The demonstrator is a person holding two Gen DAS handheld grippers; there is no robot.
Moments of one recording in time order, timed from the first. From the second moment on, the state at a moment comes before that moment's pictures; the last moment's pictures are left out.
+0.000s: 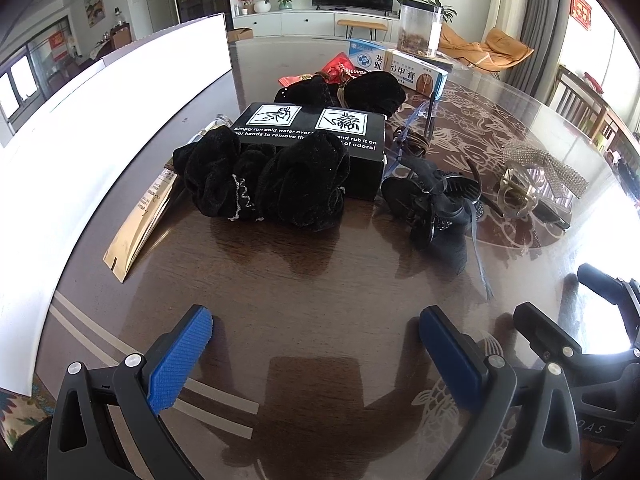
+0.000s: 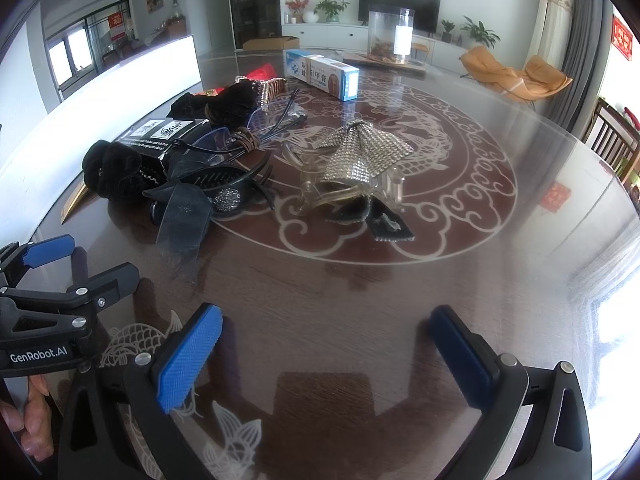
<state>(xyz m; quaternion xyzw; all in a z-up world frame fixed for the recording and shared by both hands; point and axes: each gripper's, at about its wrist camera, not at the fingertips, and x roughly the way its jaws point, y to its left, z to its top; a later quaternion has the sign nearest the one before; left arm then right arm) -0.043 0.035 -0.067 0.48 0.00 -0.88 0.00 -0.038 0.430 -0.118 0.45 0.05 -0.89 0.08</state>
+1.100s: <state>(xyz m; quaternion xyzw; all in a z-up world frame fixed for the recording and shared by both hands) -0.047 0.029 -0.072 0.49 0.06 -0.87 0.10 -0.037 0.439 -0.117 0.45 0.03 -0.89 0.05</state>
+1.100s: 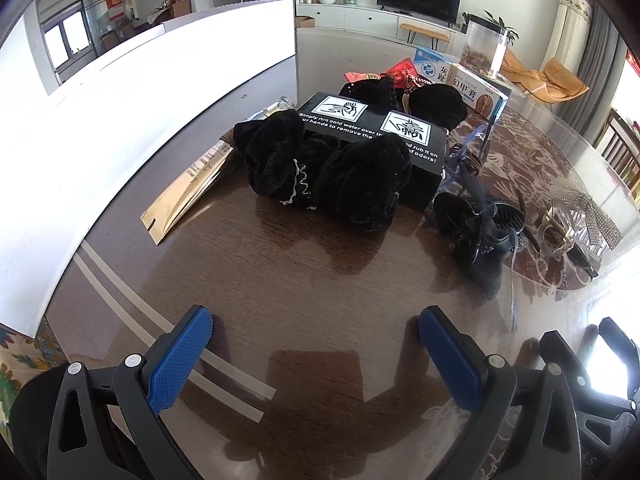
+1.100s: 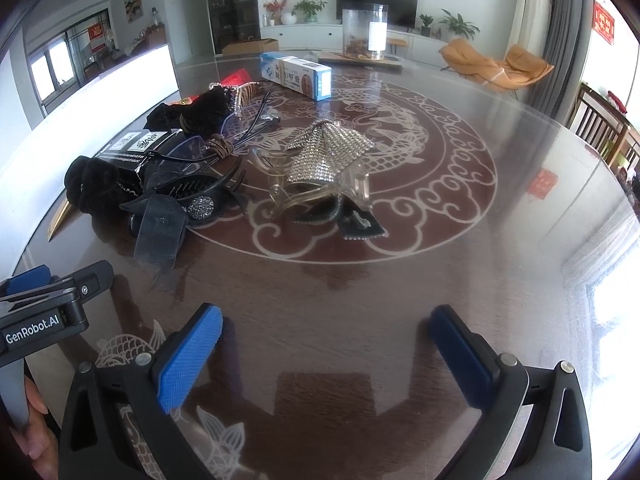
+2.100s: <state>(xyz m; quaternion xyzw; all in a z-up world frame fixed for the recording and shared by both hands) -0.044 0.031 -0.072 0.47 0.05 -0.88 0.10 -0.036 0.439 -0.117 0.45 0.03 -0.89 0.05</state>
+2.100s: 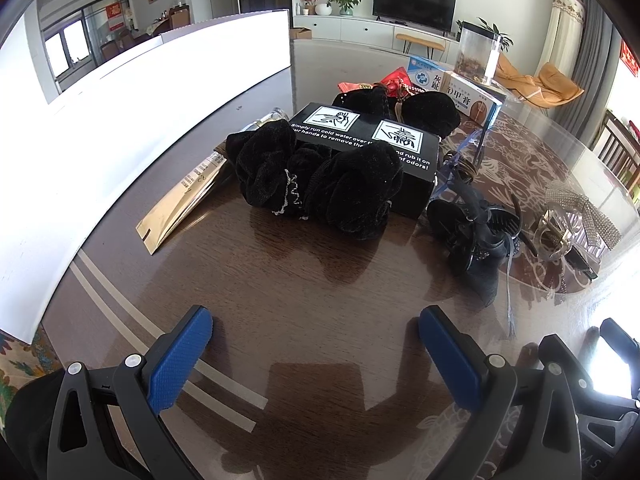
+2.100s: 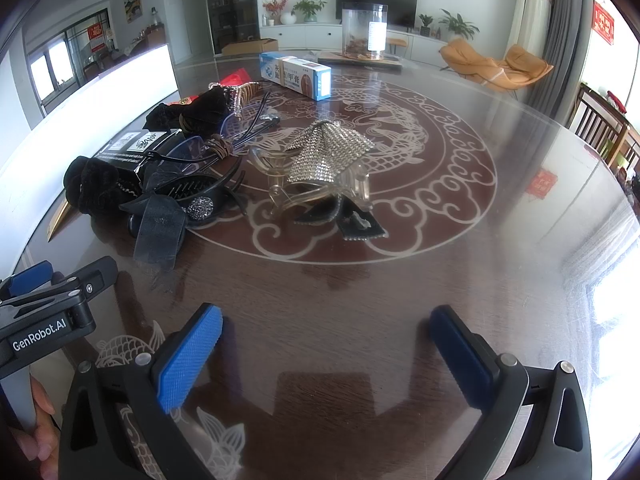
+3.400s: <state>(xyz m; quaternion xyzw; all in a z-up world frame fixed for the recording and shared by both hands) -0.131 0.012 -0.069 0.50 -0.01 -0.87 -0.01 -0.035 0.439 -0.117 0.45 0.03 -0.89 0.05</state>
